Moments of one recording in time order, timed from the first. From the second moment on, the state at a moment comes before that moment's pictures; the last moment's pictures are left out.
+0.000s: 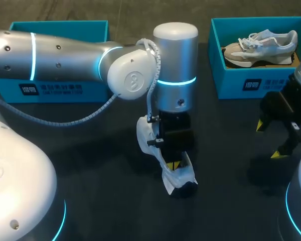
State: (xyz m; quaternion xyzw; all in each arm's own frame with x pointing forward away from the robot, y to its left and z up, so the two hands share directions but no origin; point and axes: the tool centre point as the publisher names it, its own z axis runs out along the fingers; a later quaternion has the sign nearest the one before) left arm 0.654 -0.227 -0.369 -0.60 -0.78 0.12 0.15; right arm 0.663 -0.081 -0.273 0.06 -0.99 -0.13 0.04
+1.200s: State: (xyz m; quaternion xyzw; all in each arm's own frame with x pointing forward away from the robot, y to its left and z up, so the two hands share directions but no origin) left arm 0.666 -0.227 -0.363 -0.58 -0.80 0.11 0.10; right arm 0.663 -0.081 -0.273 0.06 -0.99 -0.14 0.04
